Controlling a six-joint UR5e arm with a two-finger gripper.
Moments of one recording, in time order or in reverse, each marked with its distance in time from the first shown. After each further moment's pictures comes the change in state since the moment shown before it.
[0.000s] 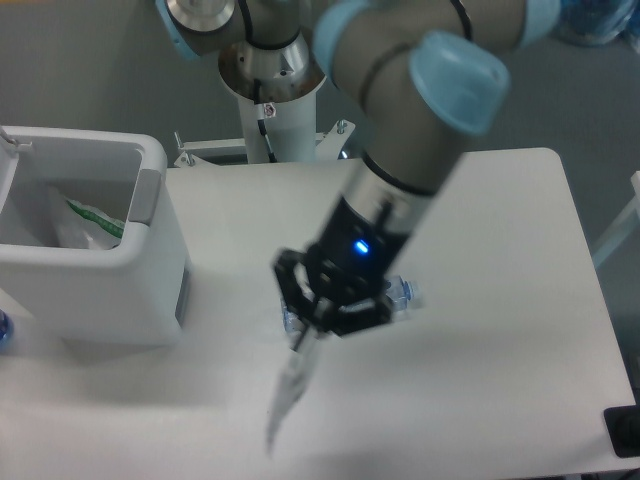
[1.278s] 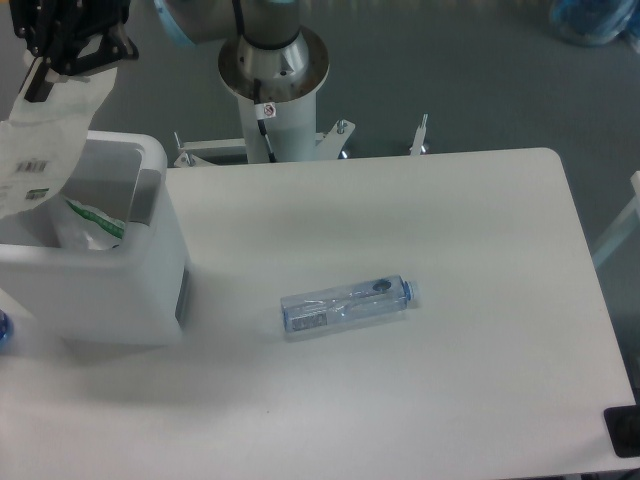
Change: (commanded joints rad) arm -0.153 0.370 -0.302 0.015 -0.032 -0.092
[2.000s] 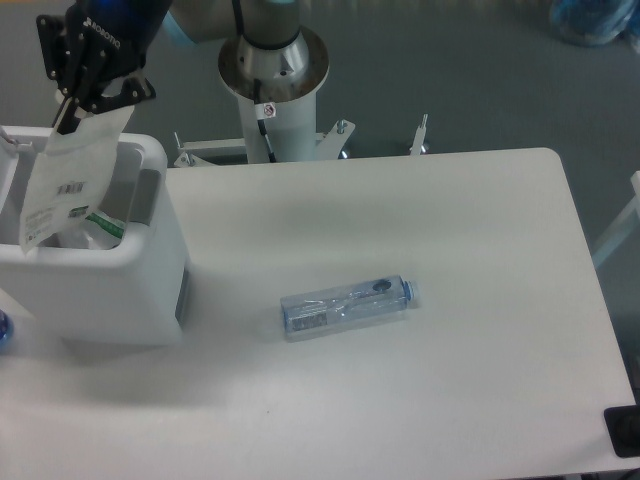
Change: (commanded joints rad) arm -0.015 0.011 -0.094 0.002 0.055 0.084
